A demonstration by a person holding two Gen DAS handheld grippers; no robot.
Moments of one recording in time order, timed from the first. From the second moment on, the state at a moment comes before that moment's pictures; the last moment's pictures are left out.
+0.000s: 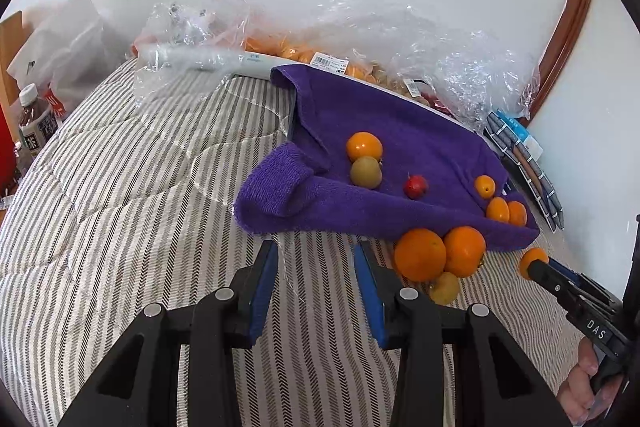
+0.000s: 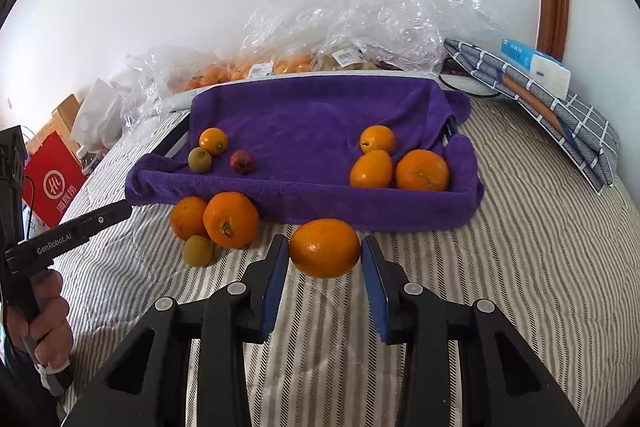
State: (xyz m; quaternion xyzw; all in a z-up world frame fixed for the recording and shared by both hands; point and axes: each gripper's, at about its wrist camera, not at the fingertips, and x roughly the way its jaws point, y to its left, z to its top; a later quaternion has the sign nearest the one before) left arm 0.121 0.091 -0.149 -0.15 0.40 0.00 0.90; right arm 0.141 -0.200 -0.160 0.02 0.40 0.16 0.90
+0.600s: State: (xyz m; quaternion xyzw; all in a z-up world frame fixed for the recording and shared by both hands) left arm 0.154 0.040 -0.154 -0.17 0.44 -0.09 0.88; right arm 0.130 -0.236 -0.161 0.02 0.40 0.14 0.91
